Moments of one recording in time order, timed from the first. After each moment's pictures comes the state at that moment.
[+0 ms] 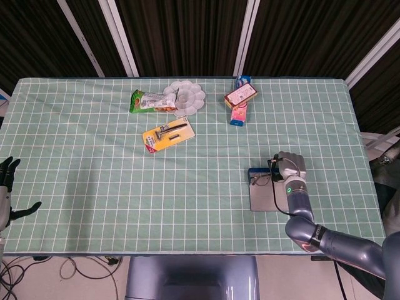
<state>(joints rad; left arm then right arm) -0.13 -1.19 -0.13 -1.56 1.32 1.42 -0.02 0.88 -1.46 0.23 -1.44 -0.23 0.97 -0.67</state>
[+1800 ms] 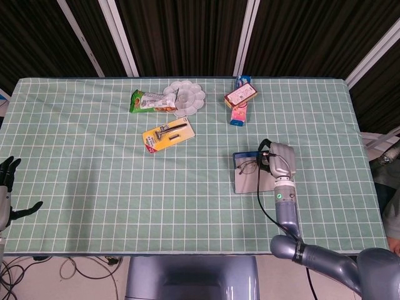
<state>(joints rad) -0.13 -1.18 -0.13 -1.57 1.33 1.42 -0.06 0.73 -1.74 0.31 -1.22 -0.84 1.23 -0.27</state>
